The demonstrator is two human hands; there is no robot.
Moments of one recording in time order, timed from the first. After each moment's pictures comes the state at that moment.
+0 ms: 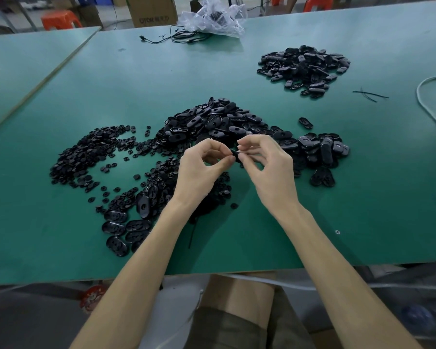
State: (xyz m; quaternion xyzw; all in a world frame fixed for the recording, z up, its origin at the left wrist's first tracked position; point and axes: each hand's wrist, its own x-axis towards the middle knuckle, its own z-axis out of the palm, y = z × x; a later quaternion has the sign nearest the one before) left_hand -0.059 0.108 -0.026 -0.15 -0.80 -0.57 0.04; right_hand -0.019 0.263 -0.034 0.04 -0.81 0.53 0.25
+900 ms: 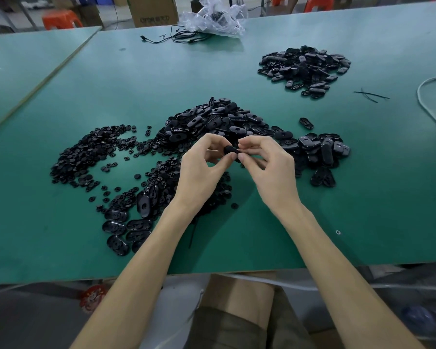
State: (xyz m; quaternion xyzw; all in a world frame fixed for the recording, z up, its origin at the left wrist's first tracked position) left_hand -0.054 0.112 -0.023 -0.18 -0.80 -0.56 0.09; right_hand -0.017 0.264 -0.030 0.02 -0.80 0.56 0.23
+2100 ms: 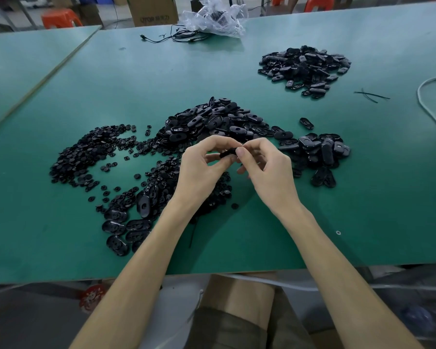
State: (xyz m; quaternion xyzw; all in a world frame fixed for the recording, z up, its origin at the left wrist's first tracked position) left_hand -0.054 0.110 -0.021 -0.22 -0.78 -0.58 0.07; right_hand -0.020 0.265 -0.035 0.00 -0.80 0.56 0.19
